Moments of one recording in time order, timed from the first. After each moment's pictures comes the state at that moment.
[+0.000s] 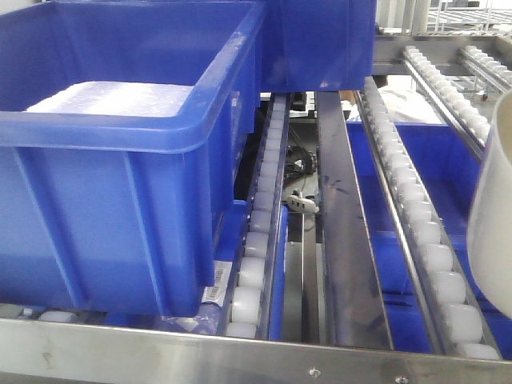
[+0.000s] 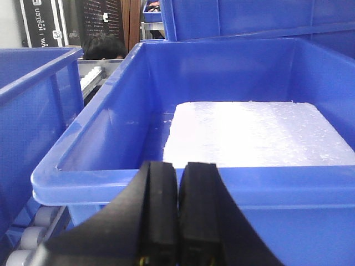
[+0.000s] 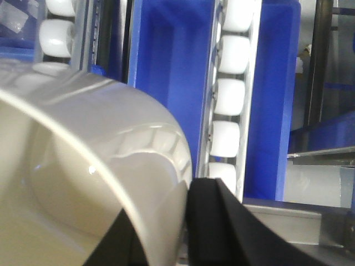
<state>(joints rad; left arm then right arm) -0.15 -0.01 0.01 -0.07 0.01 0.10 -0.01 0.98 -0.59 0.03 0.66 0.05</state>
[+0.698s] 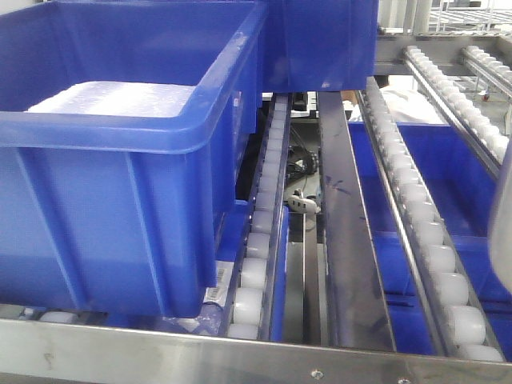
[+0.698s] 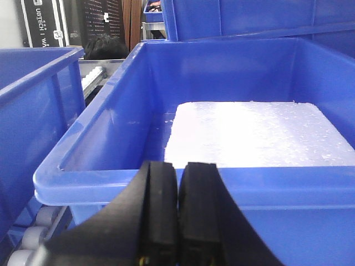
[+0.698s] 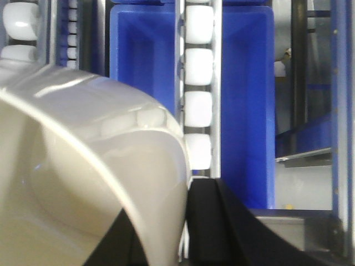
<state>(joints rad) -0.15 -0.01 0.01 -0.07 0.01 0.10 -0.09 0.98 -0.57 0.02 0.59 0.06</state>
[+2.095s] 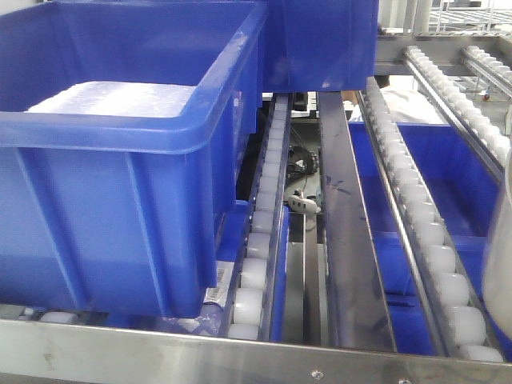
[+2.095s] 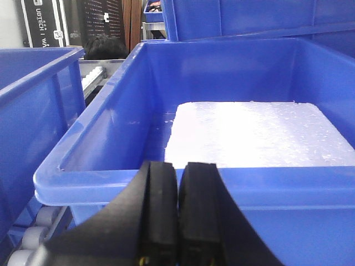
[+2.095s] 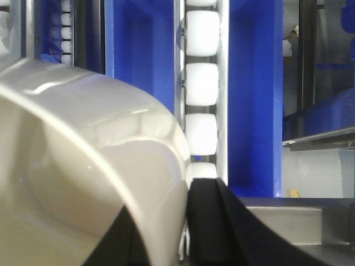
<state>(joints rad) -0.15 -0.01 0.01 -0.07 0.01 0.10 -0.09 1.05 -0.49 0.03 0.50 0.06</state>
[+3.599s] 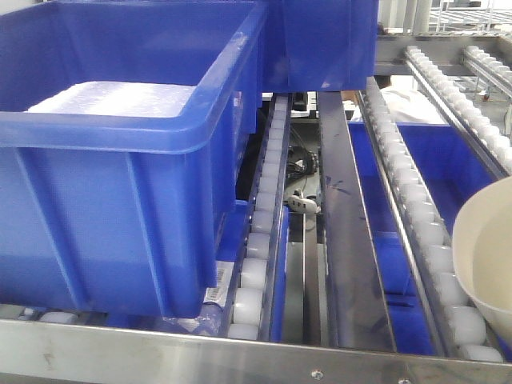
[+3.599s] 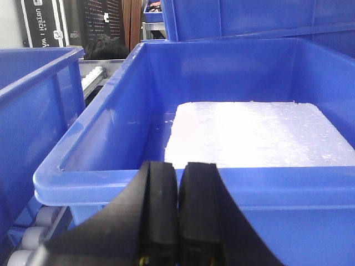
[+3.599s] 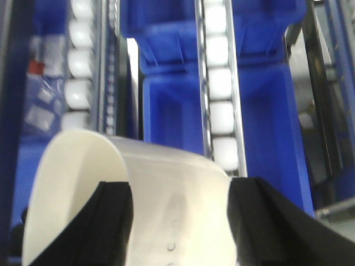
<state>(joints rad) -0.15 -0.01 0.01 -0.07 0.01 0.10 -0.09 0.80 -0.49 0.14 0.45 0.06</state>
